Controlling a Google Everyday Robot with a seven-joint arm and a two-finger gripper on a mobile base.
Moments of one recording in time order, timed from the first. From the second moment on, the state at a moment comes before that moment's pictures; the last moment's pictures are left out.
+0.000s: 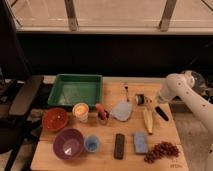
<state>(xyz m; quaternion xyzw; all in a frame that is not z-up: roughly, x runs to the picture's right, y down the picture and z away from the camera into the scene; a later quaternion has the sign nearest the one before) 0.326 0.107 0.900 -0.27 0.05 0.48 0.83</state>
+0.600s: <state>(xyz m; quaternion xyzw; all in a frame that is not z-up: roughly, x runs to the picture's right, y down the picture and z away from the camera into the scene) 0.323 0.118 0.907 -0.28 0.05 0.49 0.82</state>
